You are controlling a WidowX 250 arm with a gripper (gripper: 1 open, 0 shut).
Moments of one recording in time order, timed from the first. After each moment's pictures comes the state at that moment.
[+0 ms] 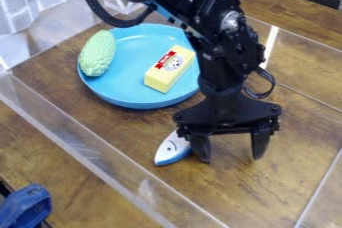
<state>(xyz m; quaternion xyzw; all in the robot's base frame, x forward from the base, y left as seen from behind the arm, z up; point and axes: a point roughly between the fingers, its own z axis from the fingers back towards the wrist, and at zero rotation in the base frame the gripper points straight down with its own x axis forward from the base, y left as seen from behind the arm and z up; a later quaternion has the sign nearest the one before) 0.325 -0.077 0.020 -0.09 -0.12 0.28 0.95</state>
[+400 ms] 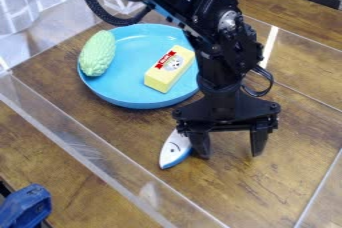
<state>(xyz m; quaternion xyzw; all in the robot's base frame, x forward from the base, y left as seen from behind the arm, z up) 0.332 -0.058 0.021 -0.08 -0.14 0.28 0.95</state>
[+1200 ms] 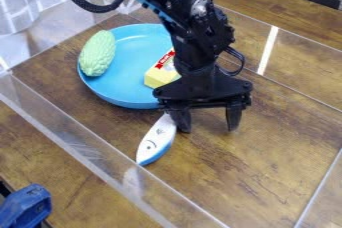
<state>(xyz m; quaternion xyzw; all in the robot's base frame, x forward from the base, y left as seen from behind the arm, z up) 0.341 -0.014 0.018 -0.05 -0.16 0.30 0.94</state>
